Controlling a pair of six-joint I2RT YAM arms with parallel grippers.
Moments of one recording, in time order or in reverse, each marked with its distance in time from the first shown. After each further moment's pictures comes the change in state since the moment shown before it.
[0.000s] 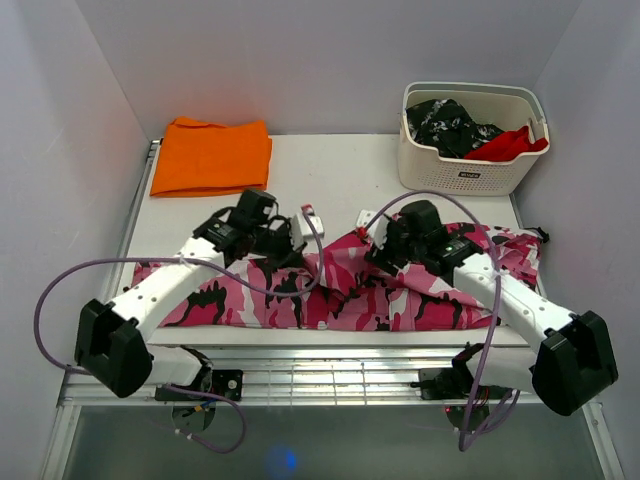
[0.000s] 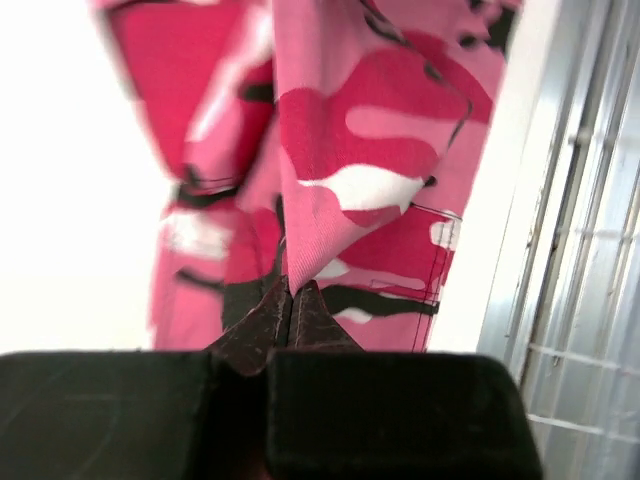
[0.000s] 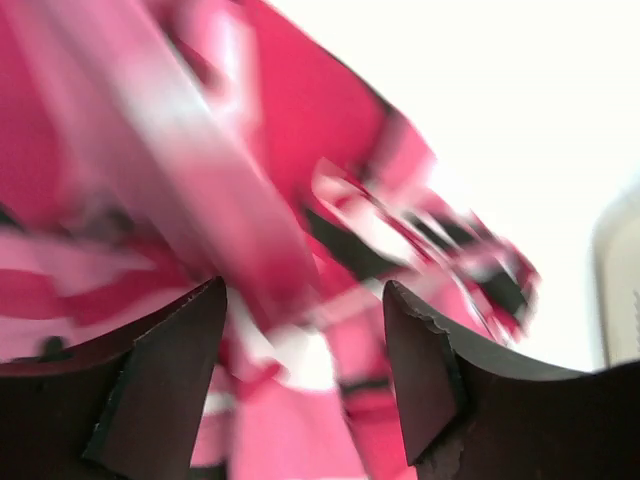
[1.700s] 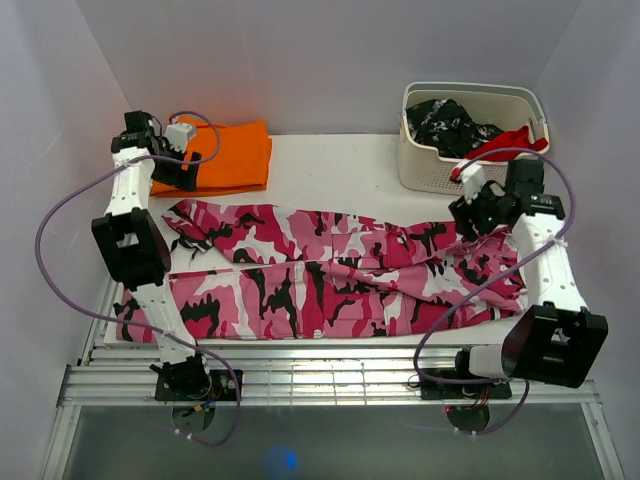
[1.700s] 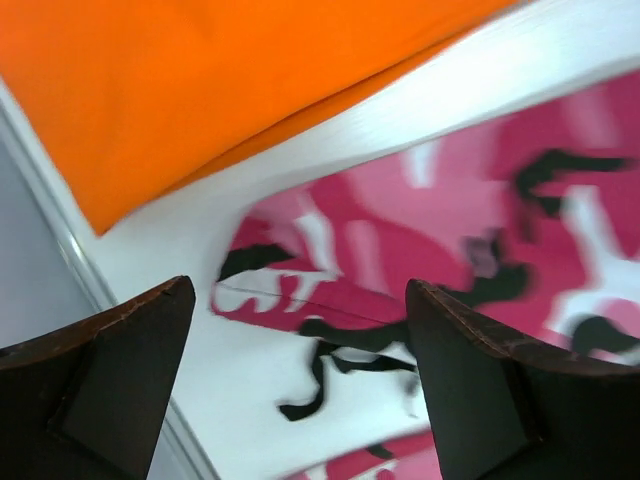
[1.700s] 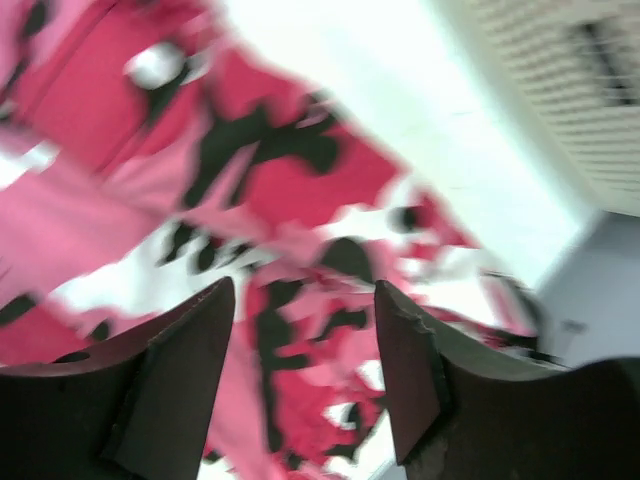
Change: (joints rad) left arm 0.835 0.801 0.992 -0.365 -0.312 -0.047; right arm -0.732 0.091 0.315 -0.464 -0.153 -0.183
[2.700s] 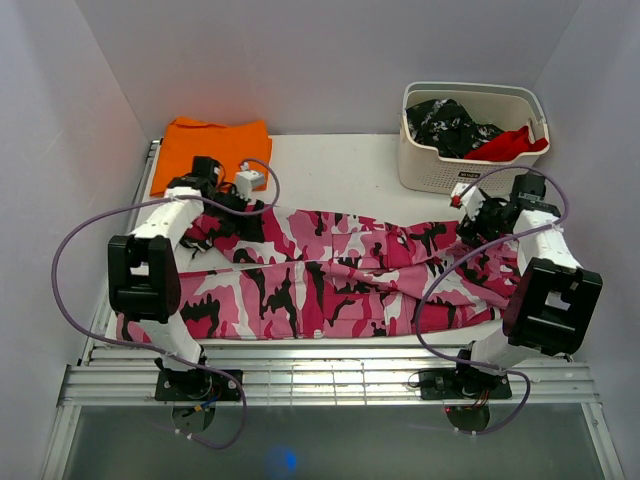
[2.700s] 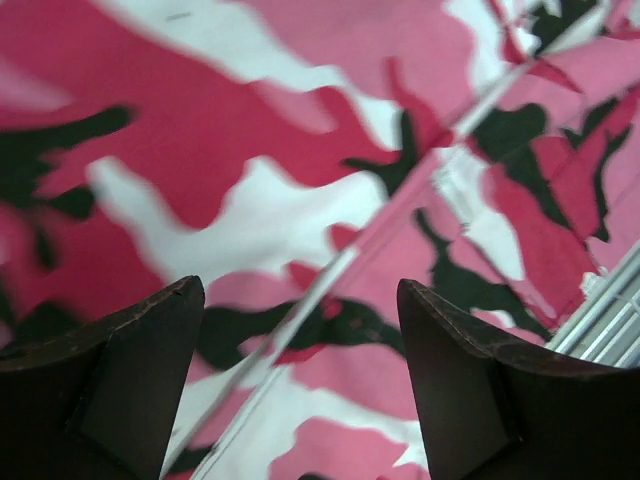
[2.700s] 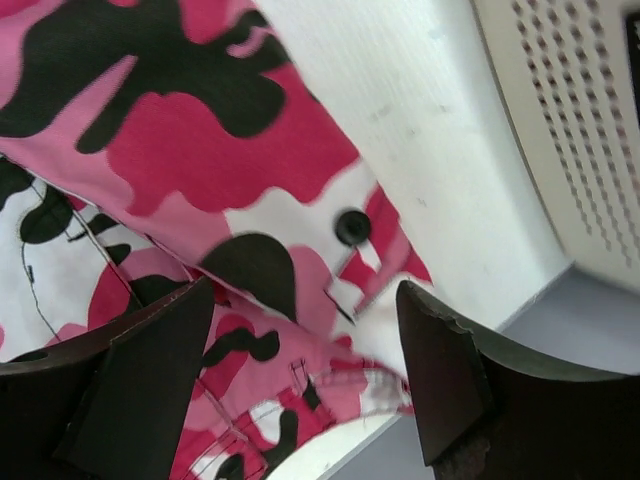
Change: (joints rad) left arm -0.373 -0.404 -0.716 0.212 0.361 -0.116; right arm -0.193 0.230 -0.024 0.179 -0.124 -0.365
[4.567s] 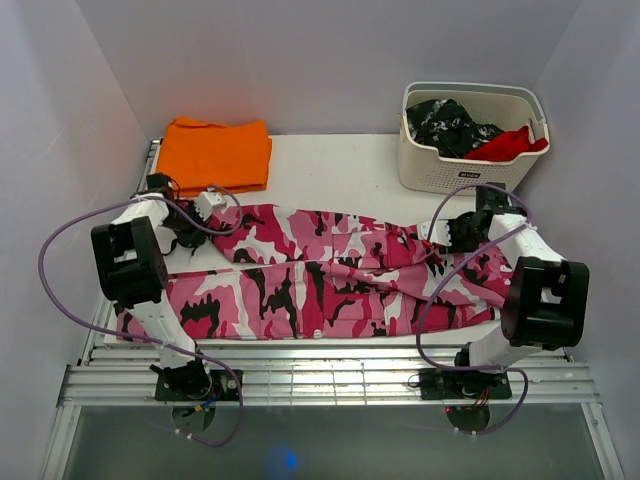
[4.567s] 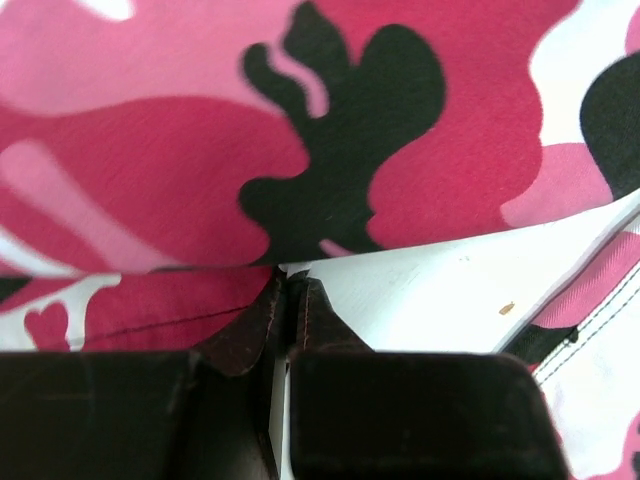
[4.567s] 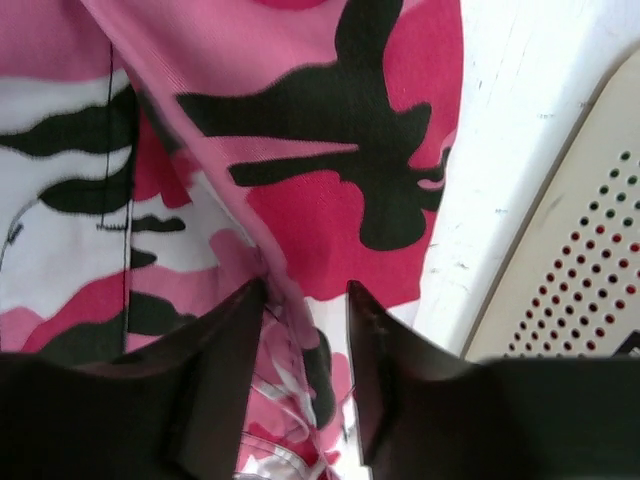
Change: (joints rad) left arm 0.367 0.158 -0.025 0.034 -0.154 0.691; right arm 0.214 -0.007 -0.134 0.001 0.146 -0.591
